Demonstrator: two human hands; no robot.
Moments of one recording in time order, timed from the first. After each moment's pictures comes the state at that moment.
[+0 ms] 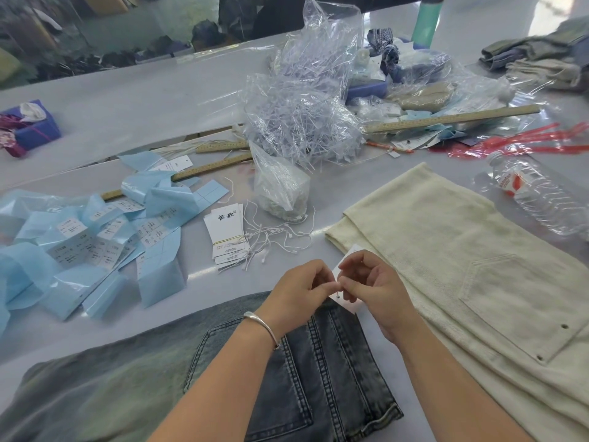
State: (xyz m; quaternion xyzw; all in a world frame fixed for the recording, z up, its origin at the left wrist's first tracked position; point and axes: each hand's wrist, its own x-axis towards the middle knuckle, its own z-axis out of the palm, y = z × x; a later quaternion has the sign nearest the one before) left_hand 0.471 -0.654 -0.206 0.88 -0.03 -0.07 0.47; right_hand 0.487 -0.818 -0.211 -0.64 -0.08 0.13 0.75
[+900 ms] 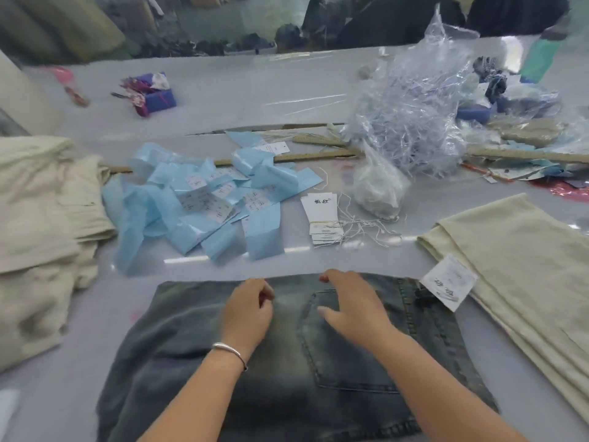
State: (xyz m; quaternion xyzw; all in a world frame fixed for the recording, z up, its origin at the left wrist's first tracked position) left_hand 0.308 -0.466 -0.231 0.90 0.25 0.10 0.35; right_hand 0.398 -0.648 -0.196 -0.90 -0.32 0.12 0.25
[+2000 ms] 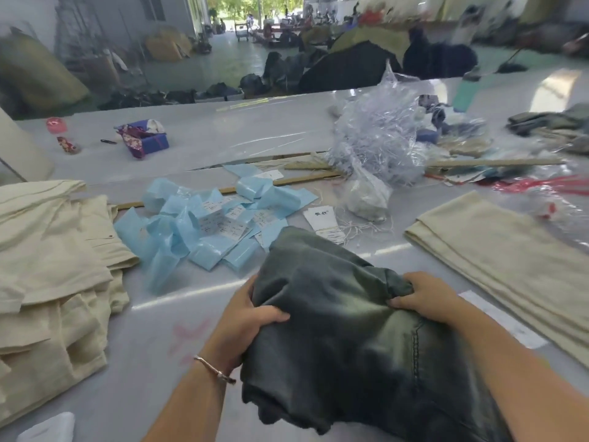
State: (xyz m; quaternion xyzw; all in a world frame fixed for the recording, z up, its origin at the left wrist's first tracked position) left_hand 0.202 -0.422 -0.133 0.66 0.09 0.02 0.75; right_hand 0.351 -0.711 -0.150 -0.94 -0.13 0.18 0.26
